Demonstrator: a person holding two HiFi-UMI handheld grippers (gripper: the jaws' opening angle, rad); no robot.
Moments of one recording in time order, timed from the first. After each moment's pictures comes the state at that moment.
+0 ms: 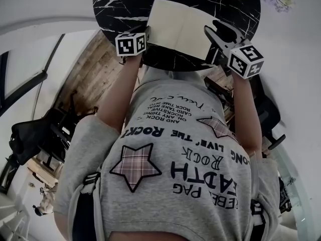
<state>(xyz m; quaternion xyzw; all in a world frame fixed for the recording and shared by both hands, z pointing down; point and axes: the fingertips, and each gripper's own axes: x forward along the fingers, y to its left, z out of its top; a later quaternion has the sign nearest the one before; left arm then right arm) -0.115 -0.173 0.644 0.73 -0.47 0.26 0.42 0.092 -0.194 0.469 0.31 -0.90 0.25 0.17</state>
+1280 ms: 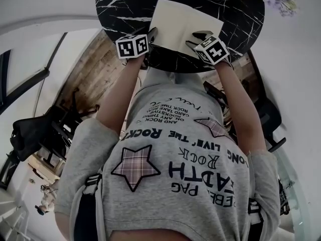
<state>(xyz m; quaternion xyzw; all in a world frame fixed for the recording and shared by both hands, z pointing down) -0.102 -0.172 0.637 0.73 -0.46 0.19 0.46 0.040 -0.137 0.629 0.15 -0.85 0.25 0.44</state>
